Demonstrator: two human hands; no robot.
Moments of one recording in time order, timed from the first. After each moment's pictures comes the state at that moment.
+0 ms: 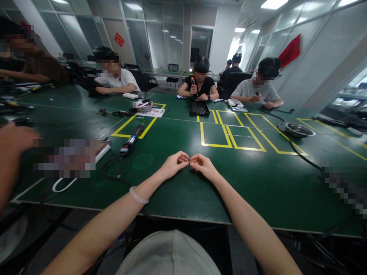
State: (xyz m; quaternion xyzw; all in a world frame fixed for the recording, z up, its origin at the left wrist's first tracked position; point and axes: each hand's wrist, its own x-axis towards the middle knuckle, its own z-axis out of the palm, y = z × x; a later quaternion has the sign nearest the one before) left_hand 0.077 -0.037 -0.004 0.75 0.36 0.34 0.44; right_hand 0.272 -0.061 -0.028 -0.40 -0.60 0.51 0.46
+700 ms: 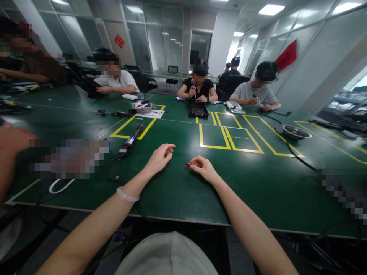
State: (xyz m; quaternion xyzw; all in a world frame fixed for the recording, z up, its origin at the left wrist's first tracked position) left_hand 0.035 -0.020 0.017 0.81 0.45 0.33 0.21; right_hand 0.277 -0.062 -0.028 -0.43 -0.65 0.44 0.44
